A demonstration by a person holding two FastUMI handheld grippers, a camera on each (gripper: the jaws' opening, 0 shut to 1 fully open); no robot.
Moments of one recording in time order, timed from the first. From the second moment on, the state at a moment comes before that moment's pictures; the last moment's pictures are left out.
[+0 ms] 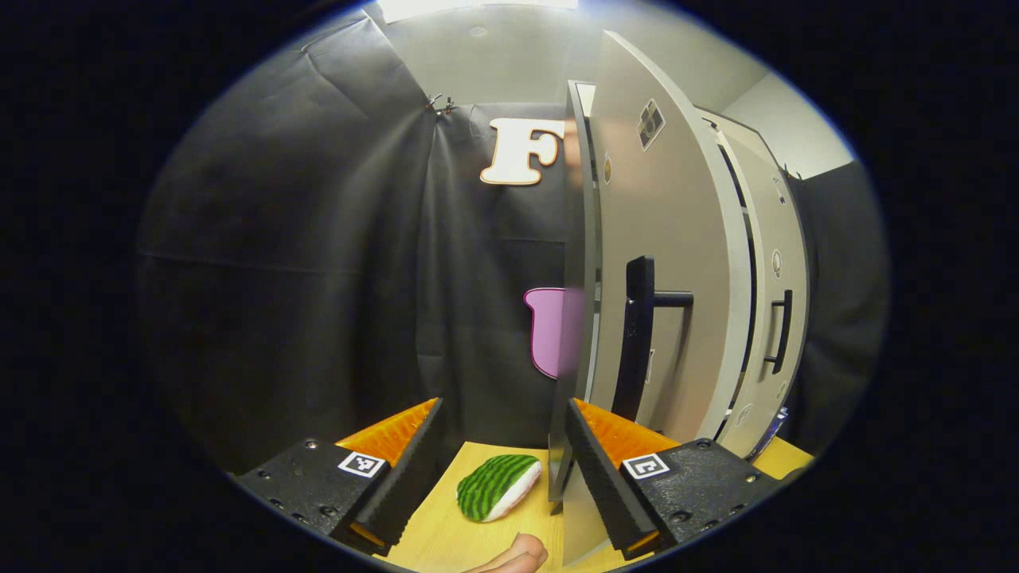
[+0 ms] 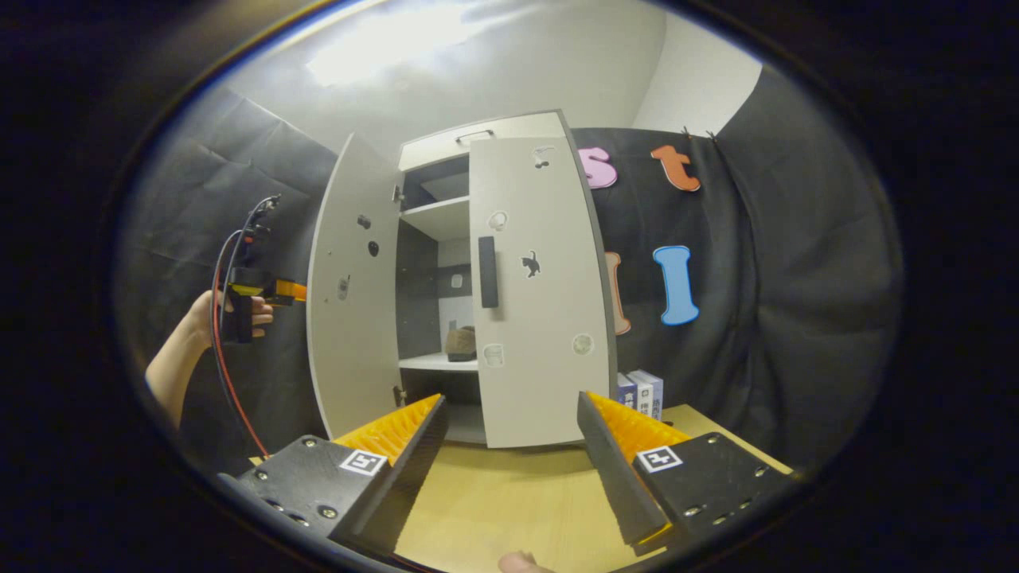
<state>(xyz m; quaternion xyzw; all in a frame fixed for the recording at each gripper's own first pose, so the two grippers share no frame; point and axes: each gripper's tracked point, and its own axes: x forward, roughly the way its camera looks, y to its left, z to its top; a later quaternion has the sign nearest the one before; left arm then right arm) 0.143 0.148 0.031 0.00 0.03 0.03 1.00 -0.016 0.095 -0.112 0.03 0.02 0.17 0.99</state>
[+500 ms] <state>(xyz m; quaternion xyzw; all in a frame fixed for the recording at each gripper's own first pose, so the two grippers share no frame) 0.144 0.116 0.026 -0.03 0.04 -0.01 1.00 -0.015 0.093 -0.118 0.03 0.02 0.16 0.99</state>
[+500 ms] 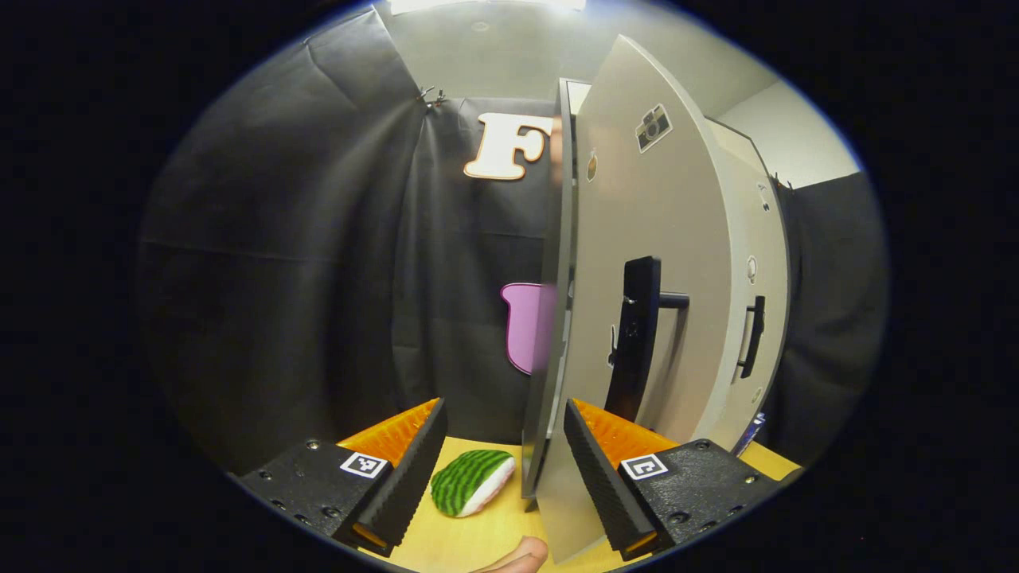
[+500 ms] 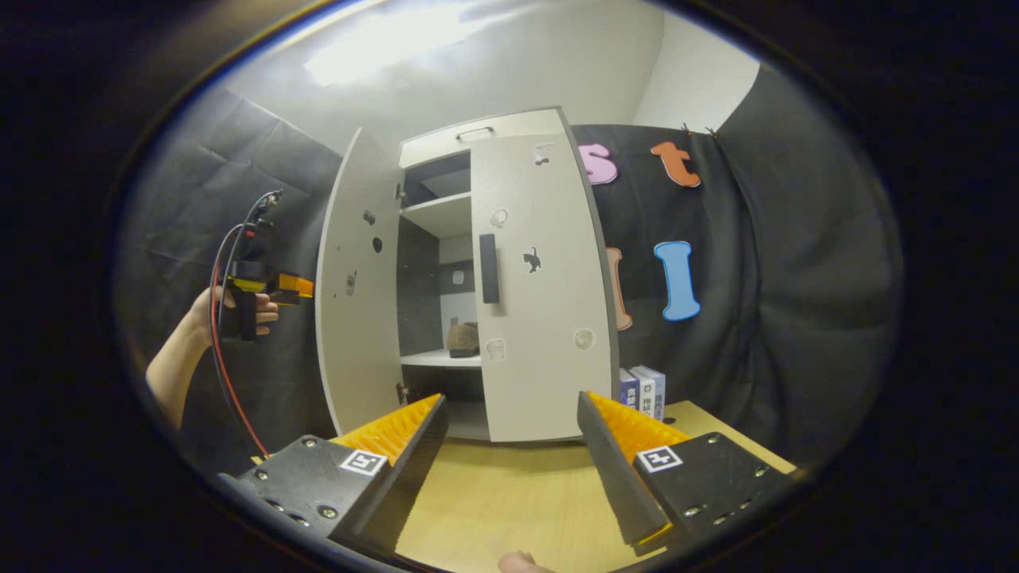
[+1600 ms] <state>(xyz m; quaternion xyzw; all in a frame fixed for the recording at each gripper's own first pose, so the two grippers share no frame) 0.187 -0.044 0.003 -0.01 0.07 -0.08 0.99 -0.018 0.050 -0.119 0.04 0.00 0.13 0.99</state>
